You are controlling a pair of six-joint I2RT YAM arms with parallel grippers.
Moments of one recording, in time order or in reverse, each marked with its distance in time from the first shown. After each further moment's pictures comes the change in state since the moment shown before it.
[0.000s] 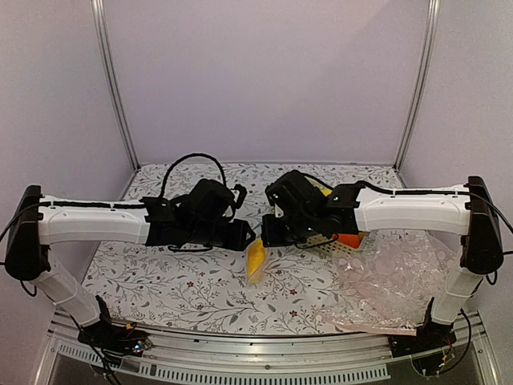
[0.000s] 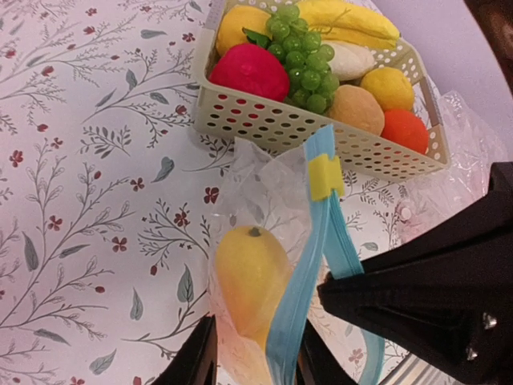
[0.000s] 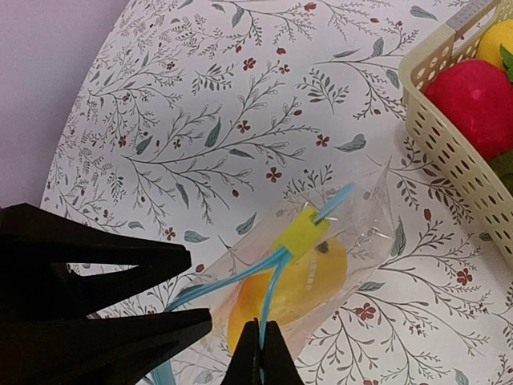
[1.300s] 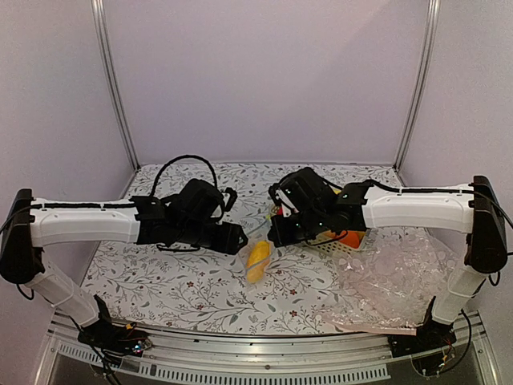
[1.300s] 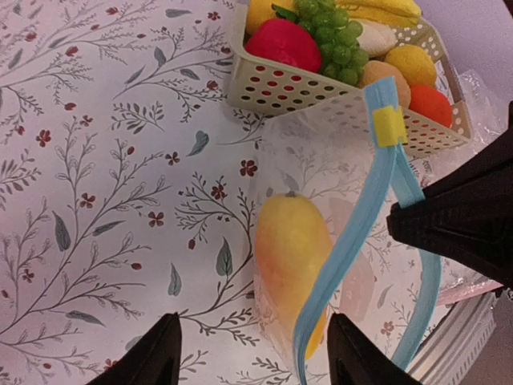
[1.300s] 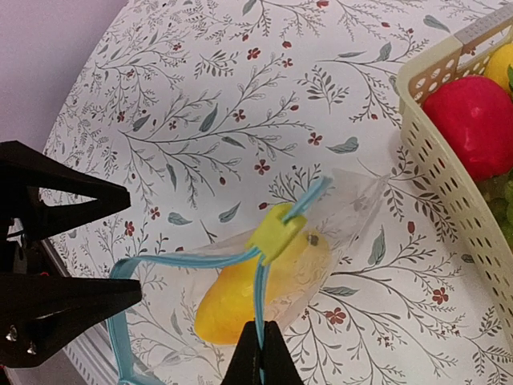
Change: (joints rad) left arm 0.046 -0.056 -0.045 -0.089 0.024 0.056; right arm -0.065 -0.045 -0.072 0.033 -0.109 -0.165
